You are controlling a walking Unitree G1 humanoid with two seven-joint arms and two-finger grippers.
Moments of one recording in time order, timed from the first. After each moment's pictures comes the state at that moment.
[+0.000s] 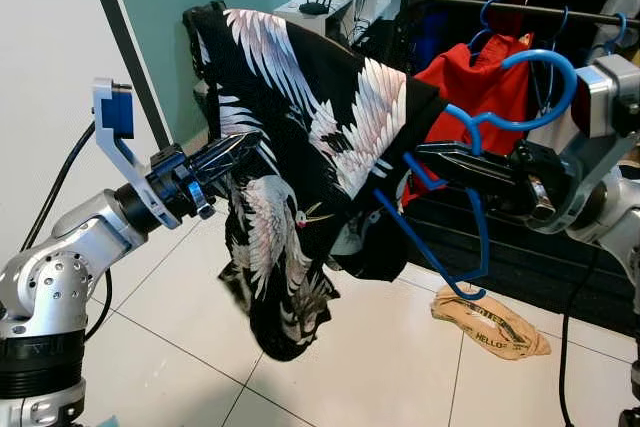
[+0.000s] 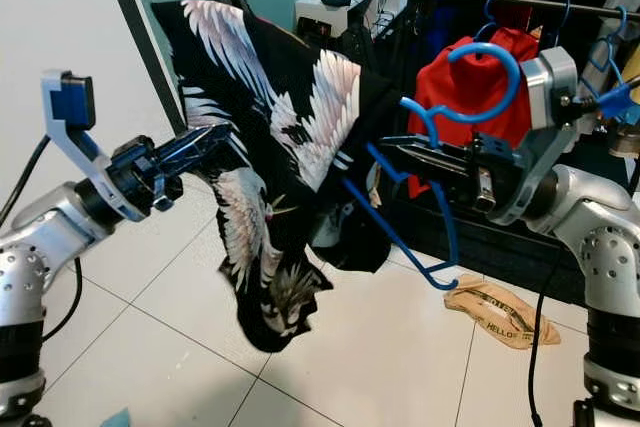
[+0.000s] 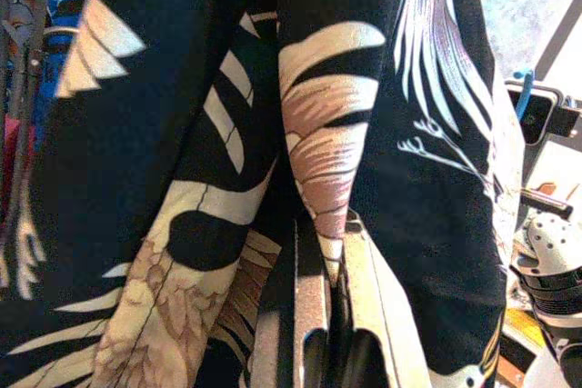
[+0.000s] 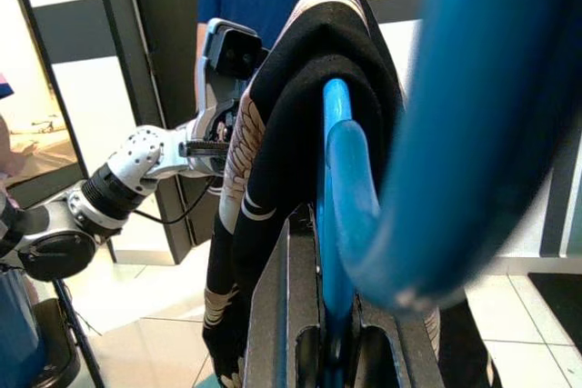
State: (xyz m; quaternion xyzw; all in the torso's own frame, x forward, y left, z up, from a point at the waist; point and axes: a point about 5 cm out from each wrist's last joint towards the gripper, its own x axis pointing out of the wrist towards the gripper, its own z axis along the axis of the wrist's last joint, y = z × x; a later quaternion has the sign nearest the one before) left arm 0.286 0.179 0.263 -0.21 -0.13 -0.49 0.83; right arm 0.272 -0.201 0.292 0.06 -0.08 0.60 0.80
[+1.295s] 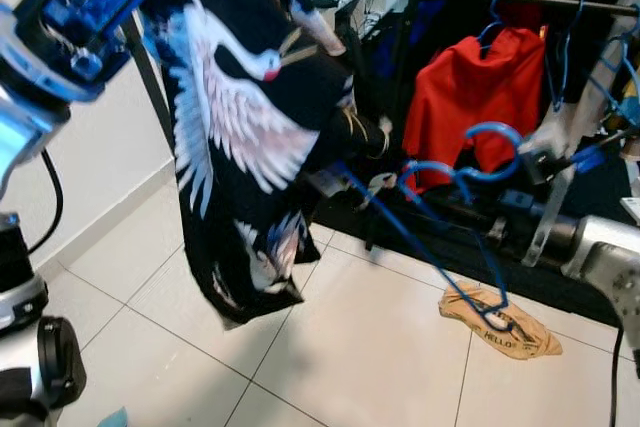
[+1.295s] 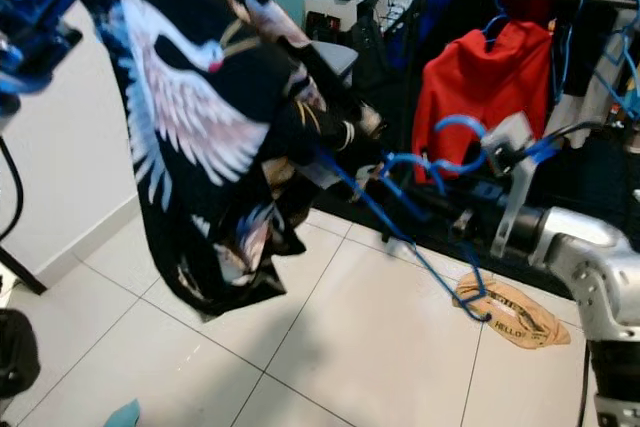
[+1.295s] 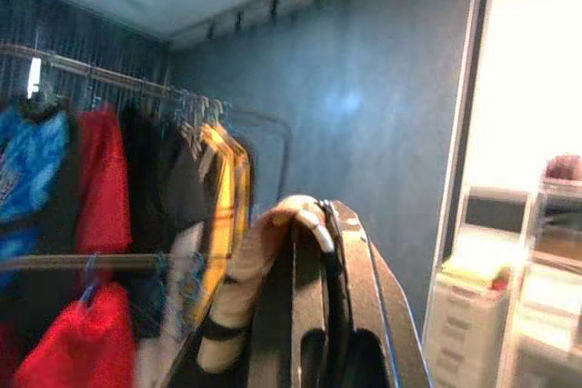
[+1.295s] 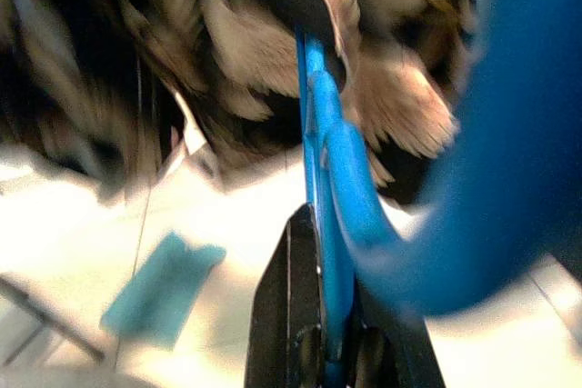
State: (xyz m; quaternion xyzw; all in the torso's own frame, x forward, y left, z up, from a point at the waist) left arm 0.292 0.204 0.403 -0.28 -0.32 -0.50 0.76; right arm 0.281 -0.230 0.203 -0.02 0.13 0.44 0.89
